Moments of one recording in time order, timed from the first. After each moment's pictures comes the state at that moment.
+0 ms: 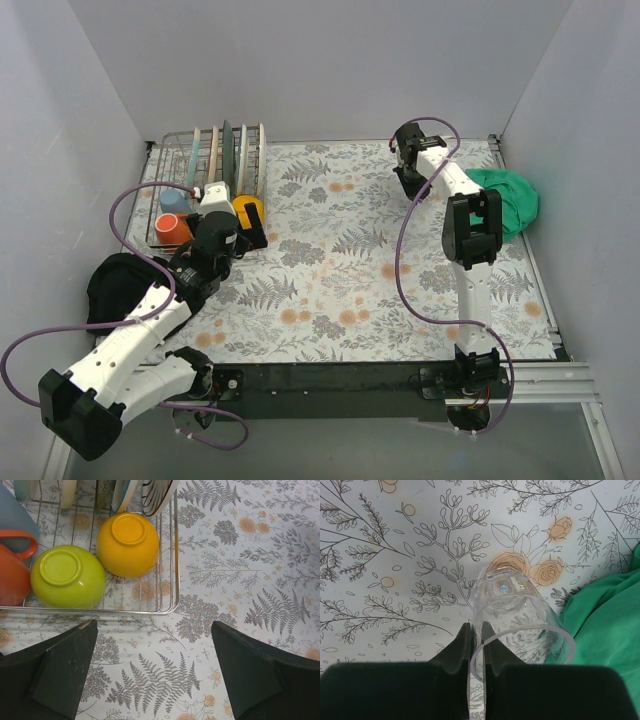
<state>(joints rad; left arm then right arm) -0.55 0.94 0.82 -0.35 -0.49 -0.45 0.25 2.32 2.05 -0.97 0.23 -0.13</state>
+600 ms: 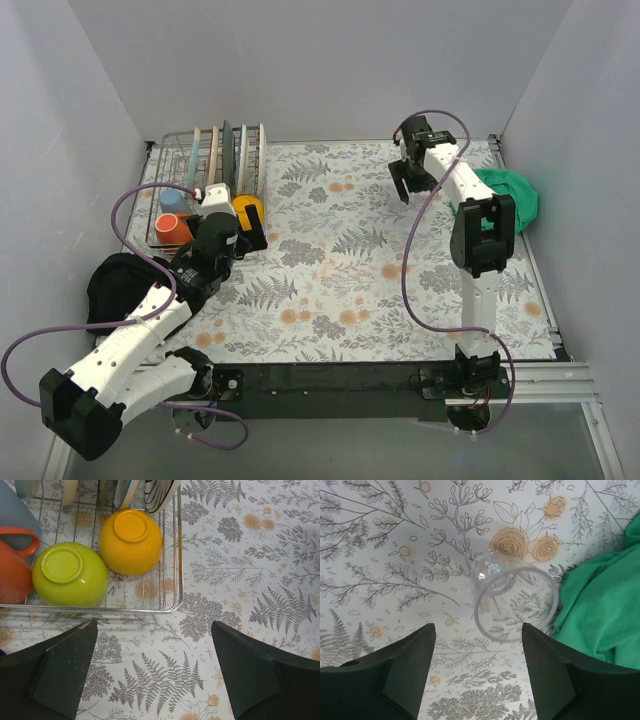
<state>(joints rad) -0.55 0.94 0.81 -0.35 -0.50 -0.44 0.24 2.23 2.00 -0.98 0.19 -0.12</state>
